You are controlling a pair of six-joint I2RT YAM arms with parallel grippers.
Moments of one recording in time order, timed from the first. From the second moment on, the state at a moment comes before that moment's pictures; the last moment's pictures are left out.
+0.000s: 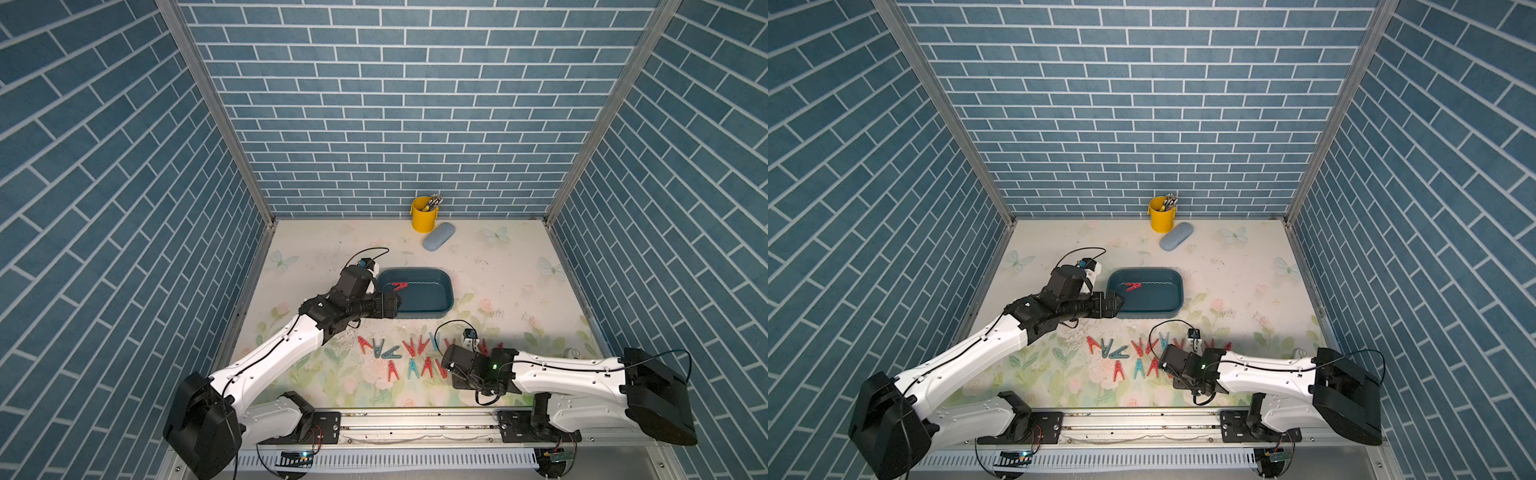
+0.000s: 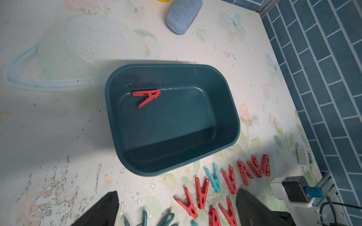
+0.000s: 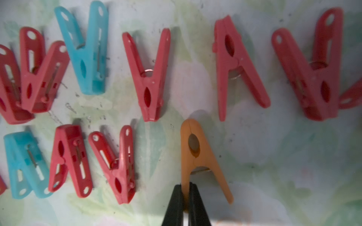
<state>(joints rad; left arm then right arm) -0.61 1.19 0.87 -0.42 0.10 -0.52 1.24 1.23 0.54 -0.62 0.23 1.19</state>
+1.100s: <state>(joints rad) -0.61 1.44 1.00 -0.42 0.03 -0.49 0.96 1.20 0.84 -0.59 0.26 0.84</state>
